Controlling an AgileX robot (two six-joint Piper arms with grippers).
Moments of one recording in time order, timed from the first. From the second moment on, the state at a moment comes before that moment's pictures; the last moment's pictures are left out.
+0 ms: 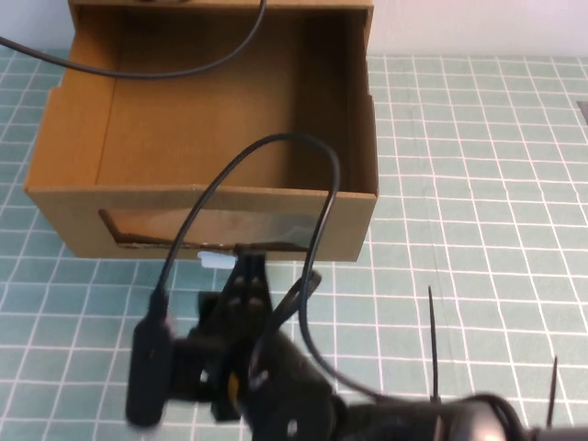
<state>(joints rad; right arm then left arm) 1.27 1.77 -1.10 -1.65 0.64 0.86 -0.18 1.88 -1.98 -0.66 0.97 0.54</state>
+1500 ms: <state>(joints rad) 0.94 1.99 -1.57 -1.54 0.36 0.84 -0.18 1.88 -1.98 -0.68 0.98 0.54</state>
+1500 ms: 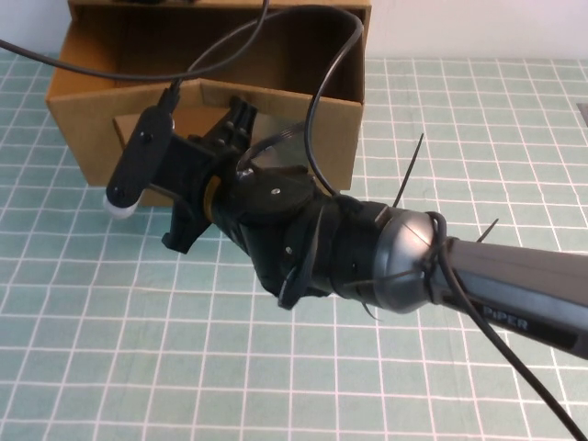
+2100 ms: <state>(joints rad) 1.03 1.95 -1.59 -0.77 0.60 0.12 -0.18 1.88 -1.98 -0.68 0.98 0.54</state>
